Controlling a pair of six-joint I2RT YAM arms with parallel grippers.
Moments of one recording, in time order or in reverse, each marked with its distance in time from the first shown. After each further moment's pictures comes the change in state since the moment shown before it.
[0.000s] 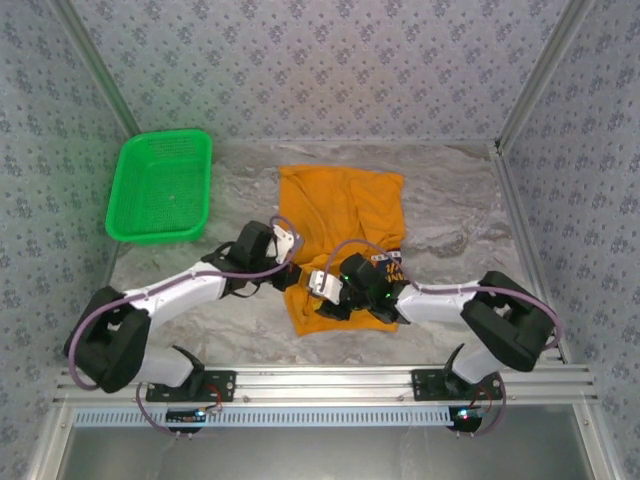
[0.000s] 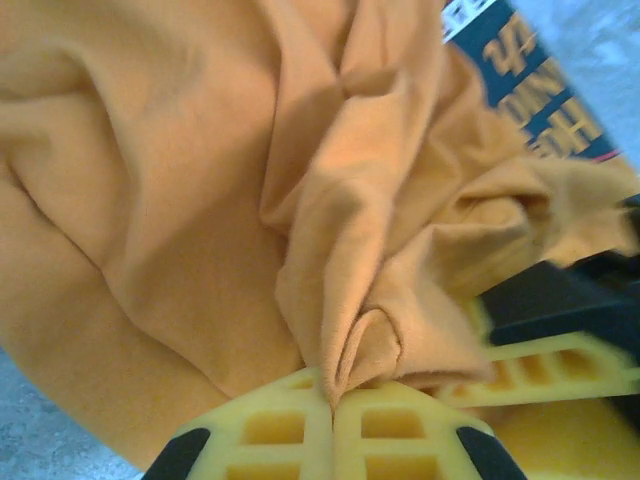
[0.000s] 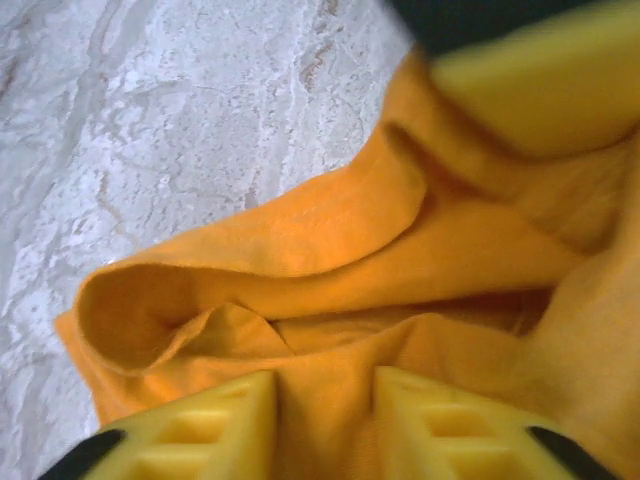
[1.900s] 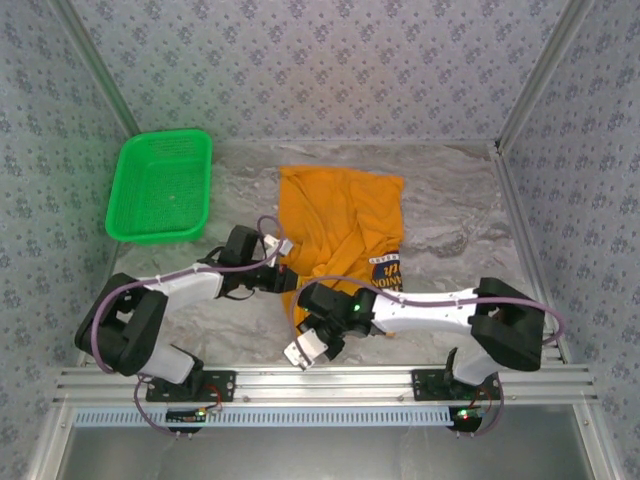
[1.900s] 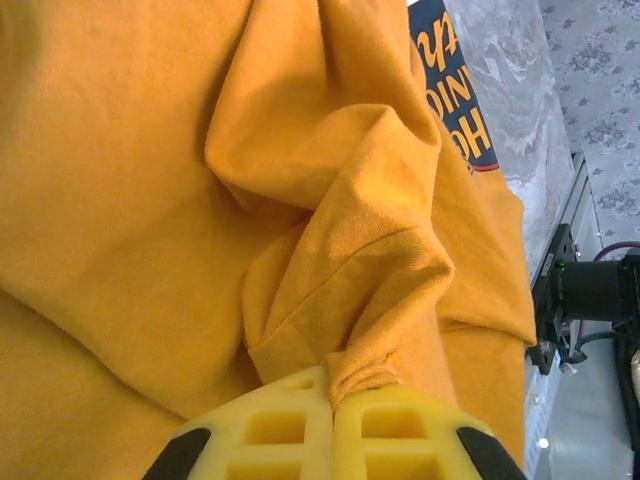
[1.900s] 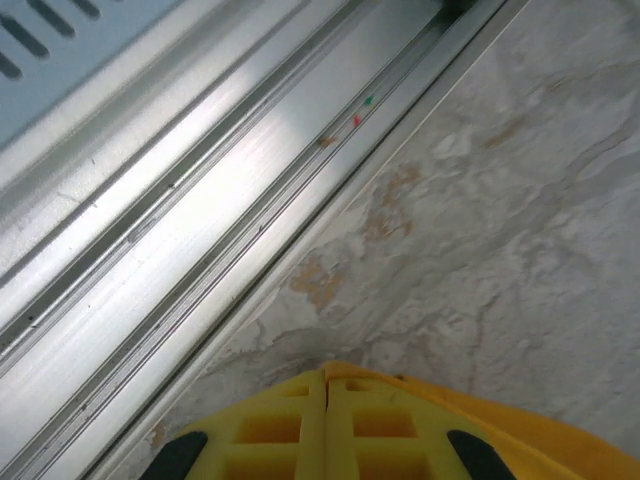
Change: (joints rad) left arm 0.122 0.127 -0.104 0.175 0.353 -0.193; right arm 0.325 0.018 0.283 -0.595 -0.024 -0.698
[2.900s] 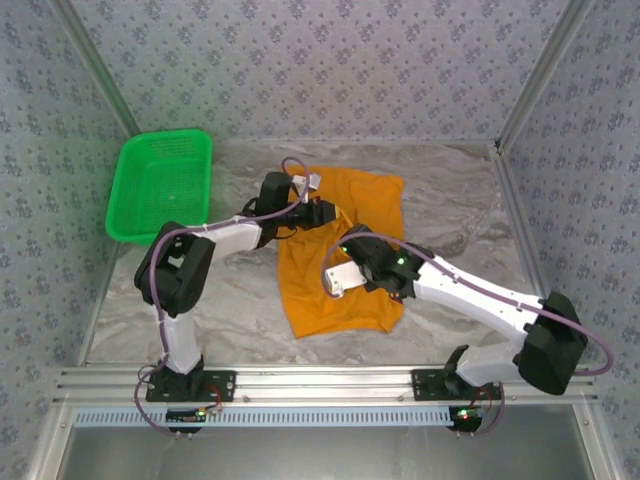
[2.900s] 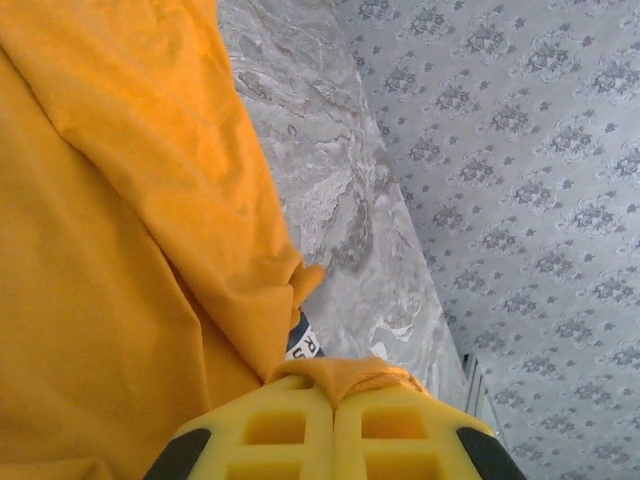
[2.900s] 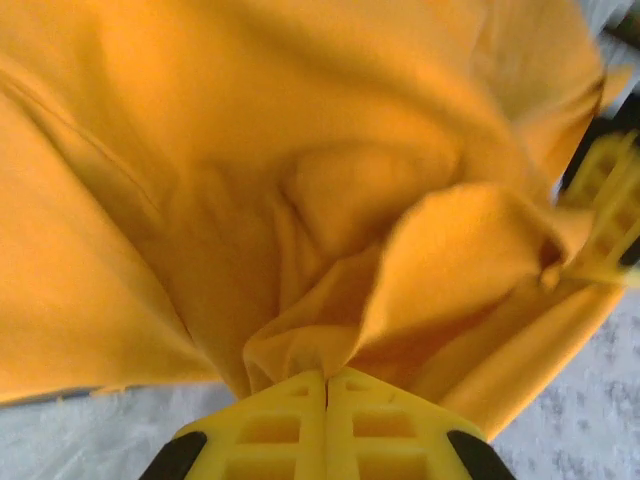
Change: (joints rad) left arm -0.039 0.443 0.545 0.351 -0.029 -0.400; right arm -0.332 -0.266 0.117 -0.290 0.616 -0.179
